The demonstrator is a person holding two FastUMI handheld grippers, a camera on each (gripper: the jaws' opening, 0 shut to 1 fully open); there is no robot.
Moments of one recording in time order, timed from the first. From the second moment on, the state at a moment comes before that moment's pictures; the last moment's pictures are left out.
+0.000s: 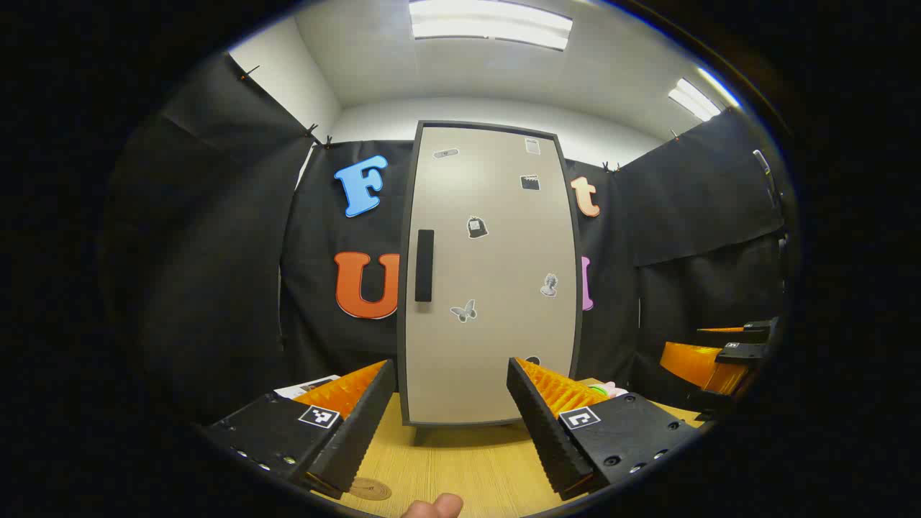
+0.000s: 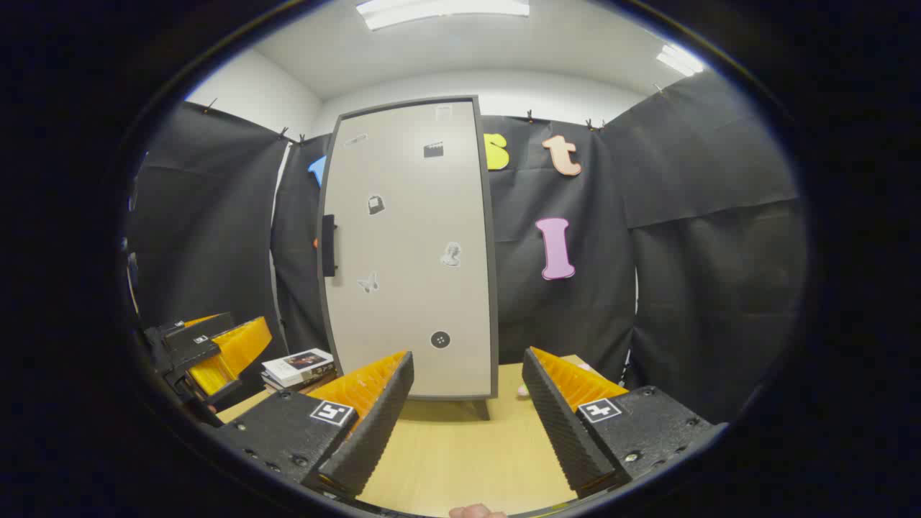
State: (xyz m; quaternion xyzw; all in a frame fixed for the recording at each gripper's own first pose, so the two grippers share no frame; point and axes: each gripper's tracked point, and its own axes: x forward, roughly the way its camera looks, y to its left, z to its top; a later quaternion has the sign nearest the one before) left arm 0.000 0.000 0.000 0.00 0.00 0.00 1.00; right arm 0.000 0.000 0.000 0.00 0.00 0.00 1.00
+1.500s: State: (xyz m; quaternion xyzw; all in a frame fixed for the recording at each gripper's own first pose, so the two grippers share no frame) left arm 0.003 0.003 -0.003 0.00 0.00 0.00 1.00; right arm 0.002 0.002 -0.004 0.00 0.01 0.00 1.00
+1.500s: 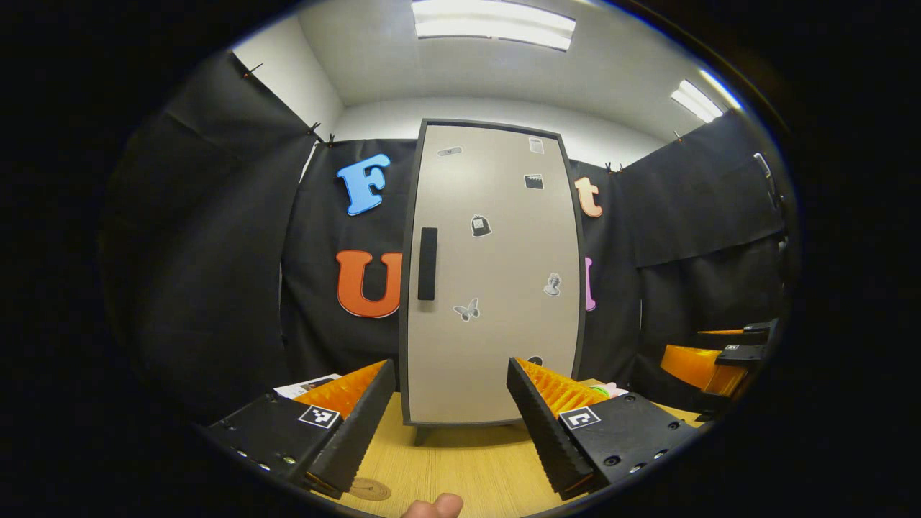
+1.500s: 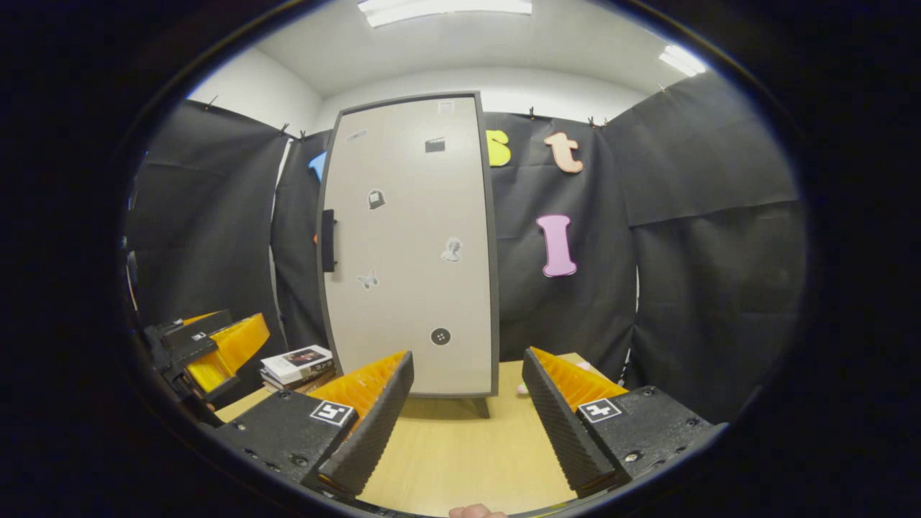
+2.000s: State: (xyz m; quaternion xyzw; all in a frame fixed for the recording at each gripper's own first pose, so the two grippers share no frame) left arm -0.010 0.016 -0.004 0.00 0.00 0.02 1.00; right arm 0.052 0.076 0.046 0.00 -0.01 0.13 0.99
